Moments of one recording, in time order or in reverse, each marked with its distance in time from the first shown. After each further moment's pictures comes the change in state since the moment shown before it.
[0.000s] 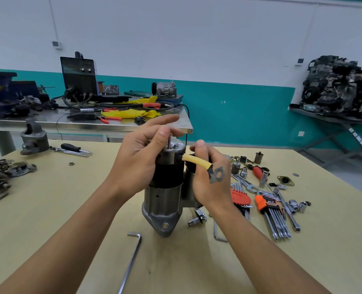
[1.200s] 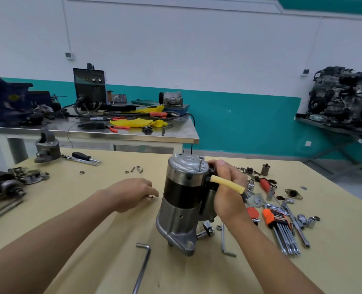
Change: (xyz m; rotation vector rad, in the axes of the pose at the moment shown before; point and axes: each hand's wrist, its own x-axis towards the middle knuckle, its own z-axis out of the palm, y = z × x) left_hand 0.016 -0.141 -0.070 1.245 -0.853 -0.067; right_hand 0.009 0.035 -0.011 0.264 0.000 0.123
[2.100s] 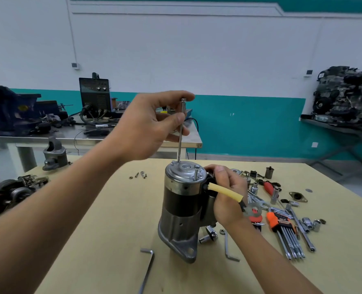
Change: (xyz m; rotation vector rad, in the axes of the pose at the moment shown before) left_hand -0.048 0.089 -0.187 -1.039 0.764 0.159; right_hand 0.000 0.003 0.005 0.024 -0.023 -0.074
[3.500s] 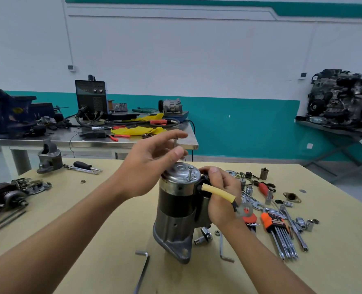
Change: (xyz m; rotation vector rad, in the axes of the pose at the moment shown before) left_hand -0.035 -0.040 0.025 -0.032 -0.035 -0.125; right_hand -0.003 -0.007 0.001 -0.018 0.013 0.007
